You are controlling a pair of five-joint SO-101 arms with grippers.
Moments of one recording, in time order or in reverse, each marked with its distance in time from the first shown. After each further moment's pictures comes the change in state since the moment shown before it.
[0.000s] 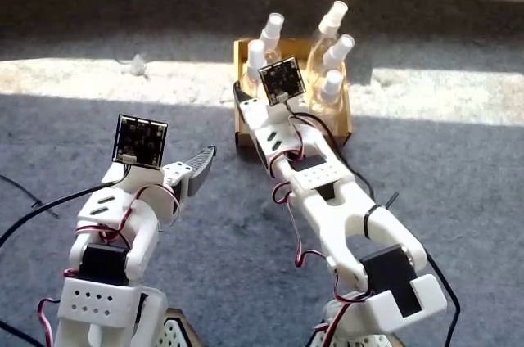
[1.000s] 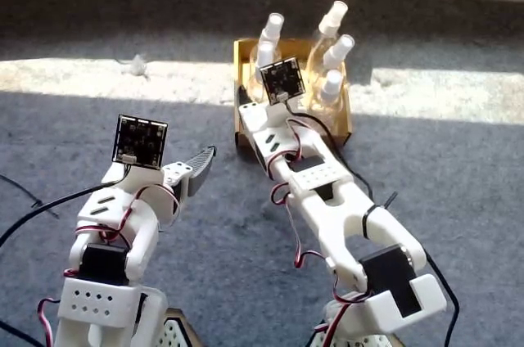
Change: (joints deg) left arm 0.0 0.0 0.0 0.0 0.0; right arm -0.6 0.0 0.0 3.5 -3.1
